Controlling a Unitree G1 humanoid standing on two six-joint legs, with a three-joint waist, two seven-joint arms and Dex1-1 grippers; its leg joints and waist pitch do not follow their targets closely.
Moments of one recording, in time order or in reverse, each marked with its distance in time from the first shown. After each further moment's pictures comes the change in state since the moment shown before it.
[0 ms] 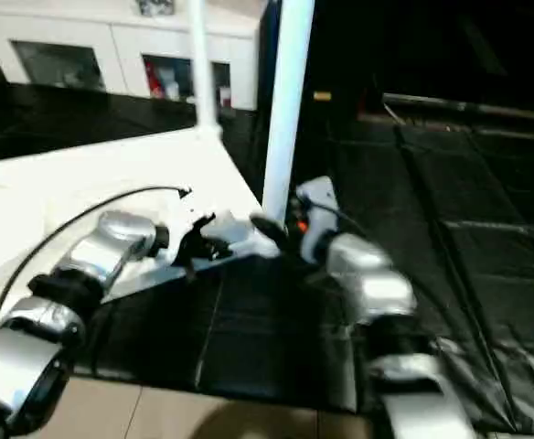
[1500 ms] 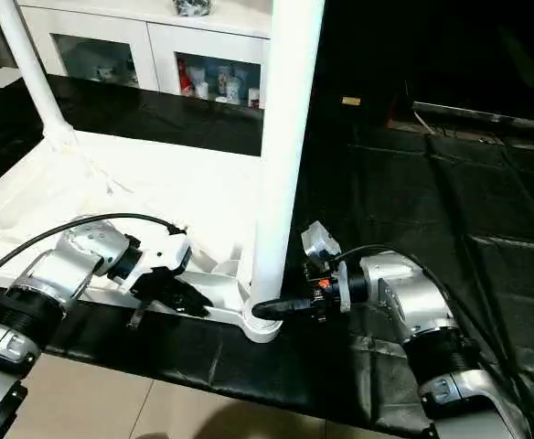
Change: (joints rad) left arm 0.127 0.173 -0.120 -0.223 -0.042 -0.191 -0.473; right arm 0.069 -0.205 0.199 -0.111 0.073 0.026 0.640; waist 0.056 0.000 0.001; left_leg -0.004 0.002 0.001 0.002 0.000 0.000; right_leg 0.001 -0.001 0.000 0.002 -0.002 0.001
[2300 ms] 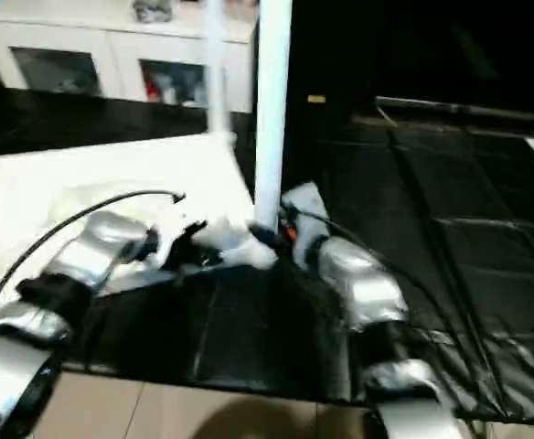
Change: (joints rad) left arm -0.106 -0.164 0.117 0.167 0.060 0.261 0.530; right arm -0.090 0.318 -0.172 0.095 -0.170 0.029 -0.910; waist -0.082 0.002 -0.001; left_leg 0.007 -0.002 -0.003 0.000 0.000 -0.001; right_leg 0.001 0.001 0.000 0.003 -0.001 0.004
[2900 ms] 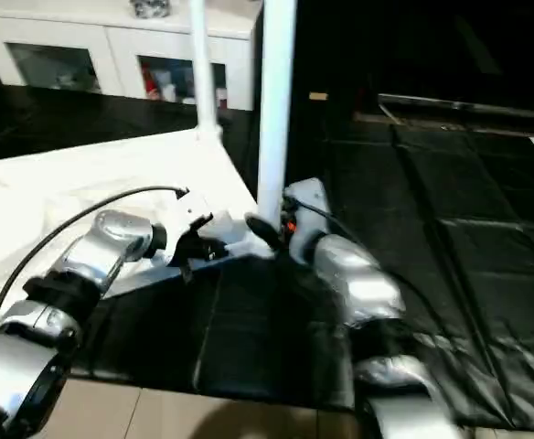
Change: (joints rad) left arm 0.011 -0.001 0.000 -0.014 -0.014 -0.043 -0.064; right arm 0.057 -0.073 -0.035 -0.044 0.067 -0.015 0.213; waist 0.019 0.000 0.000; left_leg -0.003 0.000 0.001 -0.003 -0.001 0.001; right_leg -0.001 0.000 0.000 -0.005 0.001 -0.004
